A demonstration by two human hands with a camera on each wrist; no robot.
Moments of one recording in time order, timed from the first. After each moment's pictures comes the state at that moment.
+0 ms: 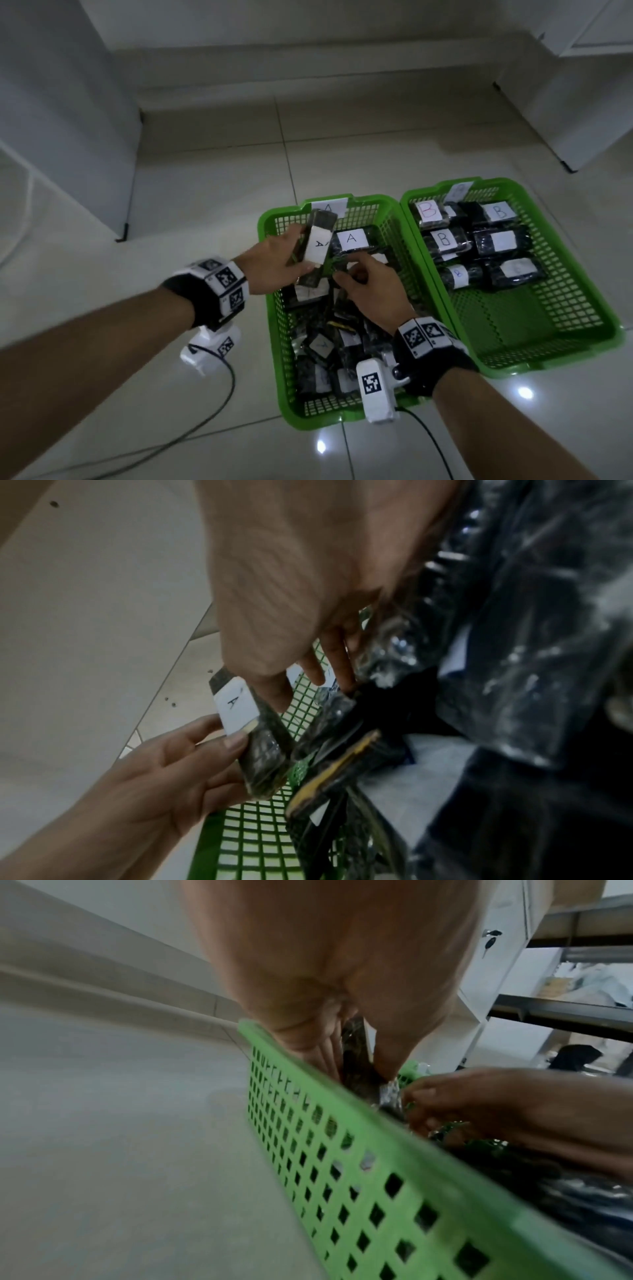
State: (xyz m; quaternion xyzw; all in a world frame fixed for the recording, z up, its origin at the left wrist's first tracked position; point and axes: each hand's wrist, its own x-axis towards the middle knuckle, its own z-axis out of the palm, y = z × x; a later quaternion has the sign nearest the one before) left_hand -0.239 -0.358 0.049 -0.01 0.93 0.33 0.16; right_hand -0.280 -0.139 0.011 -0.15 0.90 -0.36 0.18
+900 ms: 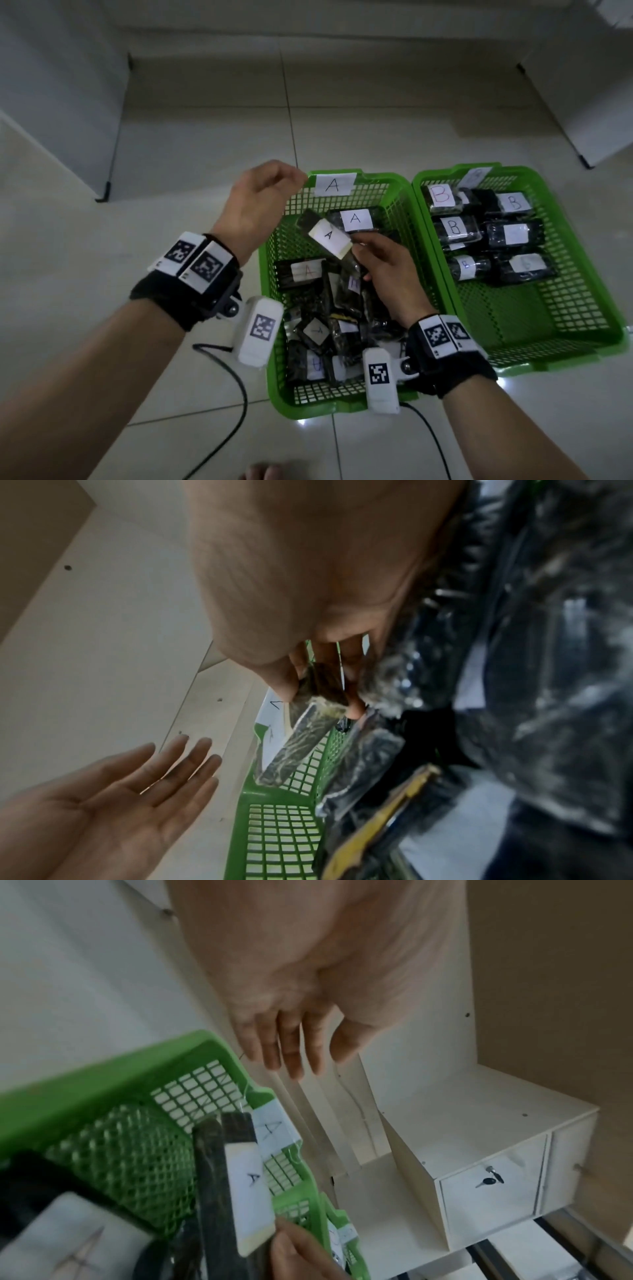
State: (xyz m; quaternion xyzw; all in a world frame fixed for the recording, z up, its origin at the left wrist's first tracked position) left_hand -0.249 -0.353 0.057 -0.21 0.74 0.63 -0.08; right_hand -0.285 -0.130 0.009 -0.07 0.81 -0.55 0.21
